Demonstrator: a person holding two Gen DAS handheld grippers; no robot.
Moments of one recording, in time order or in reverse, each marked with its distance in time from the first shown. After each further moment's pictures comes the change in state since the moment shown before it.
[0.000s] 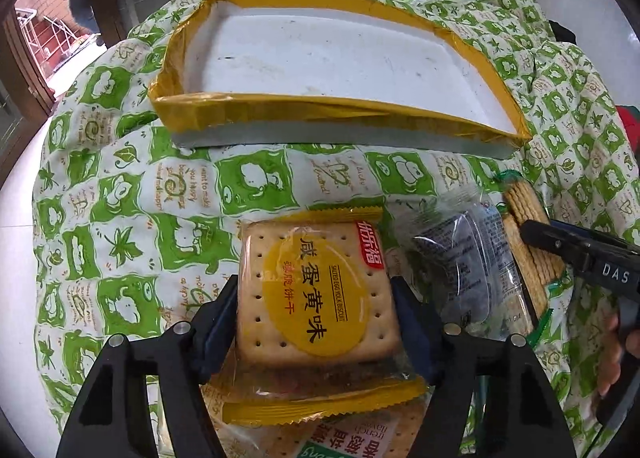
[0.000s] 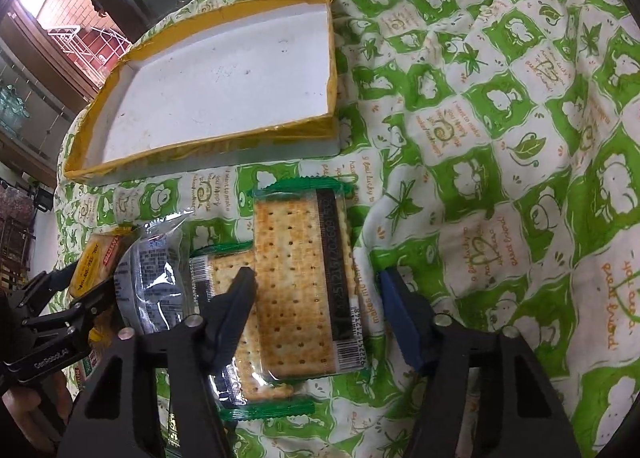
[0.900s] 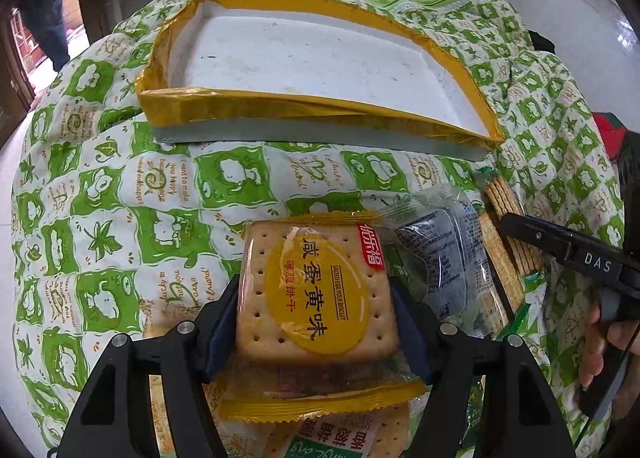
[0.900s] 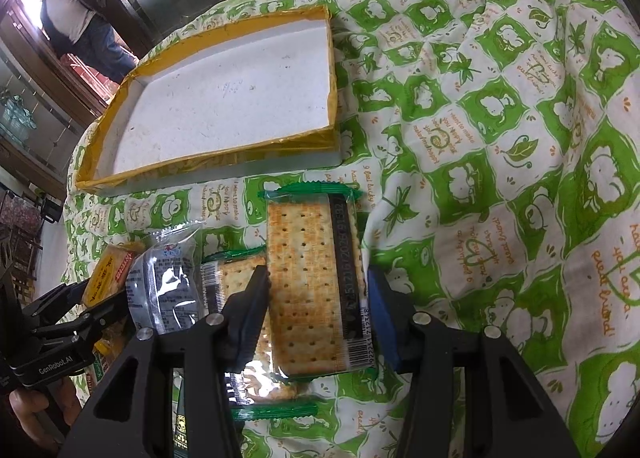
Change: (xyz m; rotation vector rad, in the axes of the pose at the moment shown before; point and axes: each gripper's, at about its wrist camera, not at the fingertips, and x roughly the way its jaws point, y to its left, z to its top) left arm -0.006 0.004 -0.008 0.001 -0.012 -0.110; right arm -0.007 0.001 -0.004 0.024 -0.050 0.034
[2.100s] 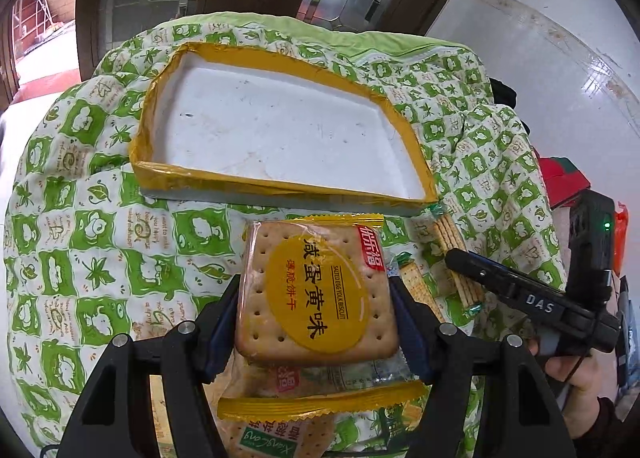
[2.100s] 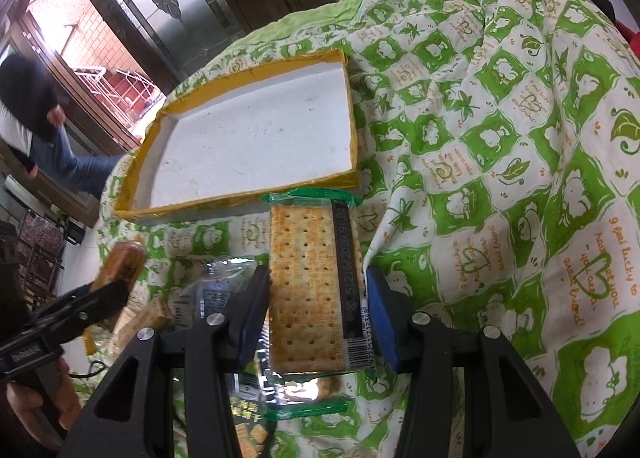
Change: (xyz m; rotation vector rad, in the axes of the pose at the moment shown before) left arm -0.049 -0.004 0.020 -0.059 -0.106 -0.164; right arm -0.035 -0.001 0.001 0.033 -0.109 0.094
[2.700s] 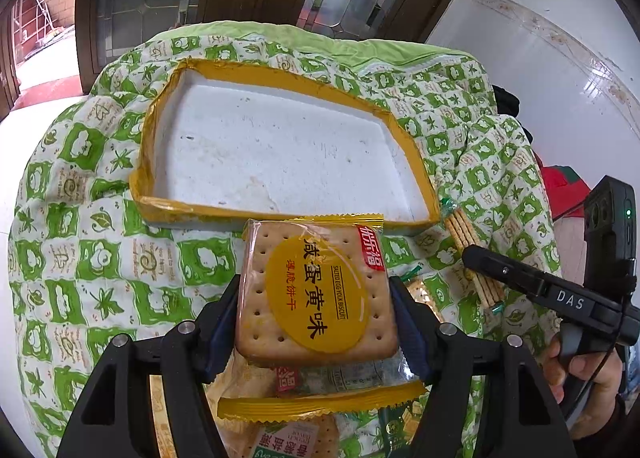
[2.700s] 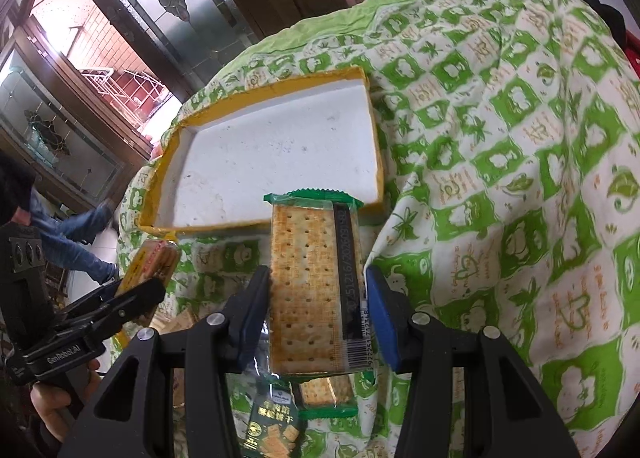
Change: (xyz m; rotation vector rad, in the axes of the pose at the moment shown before) left arm -0.003 0.003 0.021 0.001 -0.013 0.007; right arm -0.014 0.015 0.026 -0.004 0.017 0.033
